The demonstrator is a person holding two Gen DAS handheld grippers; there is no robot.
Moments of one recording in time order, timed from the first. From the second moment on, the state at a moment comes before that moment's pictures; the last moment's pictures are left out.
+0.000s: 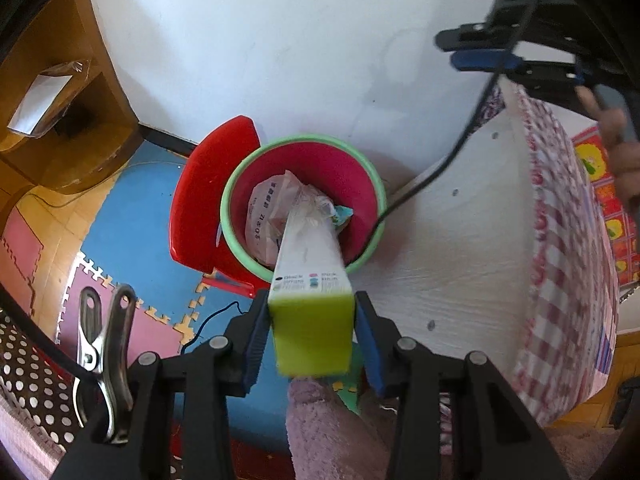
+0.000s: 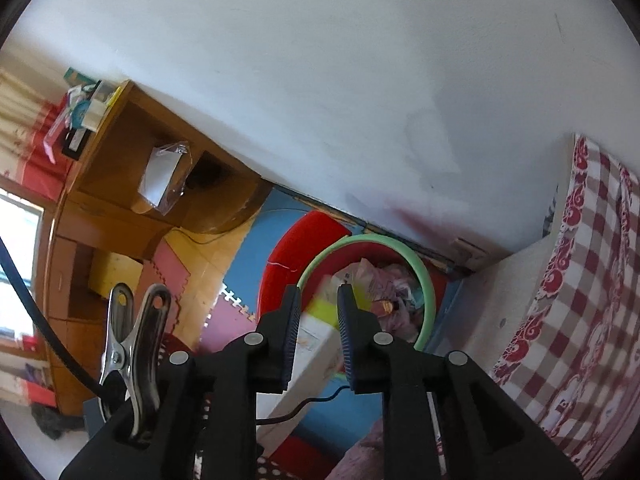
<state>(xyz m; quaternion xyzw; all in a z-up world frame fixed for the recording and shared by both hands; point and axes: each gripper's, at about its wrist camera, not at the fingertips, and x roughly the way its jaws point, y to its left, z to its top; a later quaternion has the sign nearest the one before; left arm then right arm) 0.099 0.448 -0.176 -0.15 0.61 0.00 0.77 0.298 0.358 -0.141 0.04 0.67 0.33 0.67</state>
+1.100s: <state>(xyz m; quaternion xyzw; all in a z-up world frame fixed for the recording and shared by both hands) 0.232 0.425 -0.259 -0.16 0.62 -0.02 0.77 0.281 0.291 -0.091 0.07 0.63 0.32 0.70</state>
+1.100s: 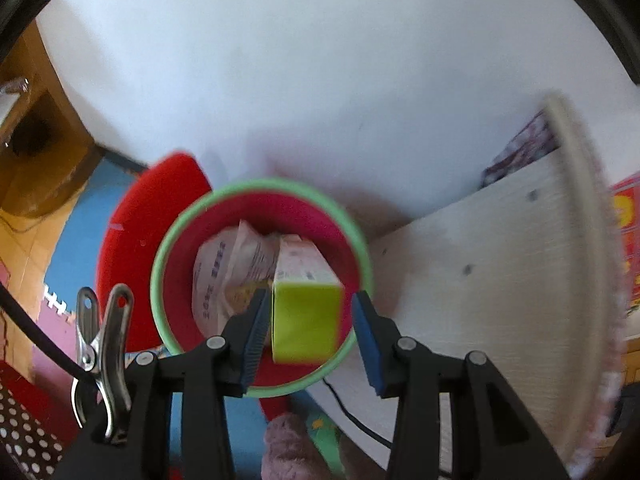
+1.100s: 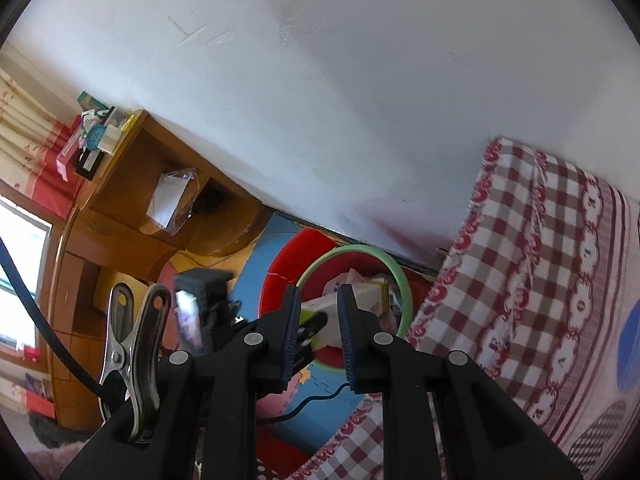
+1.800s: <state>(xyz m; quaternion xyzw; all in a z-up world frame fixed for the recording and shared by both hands) 0.186 0.446 -0.338 -0.12 0.68 0.07 0.72 0.252 0.259 -0.092 0.08 0.63 0.33 0.70</state>
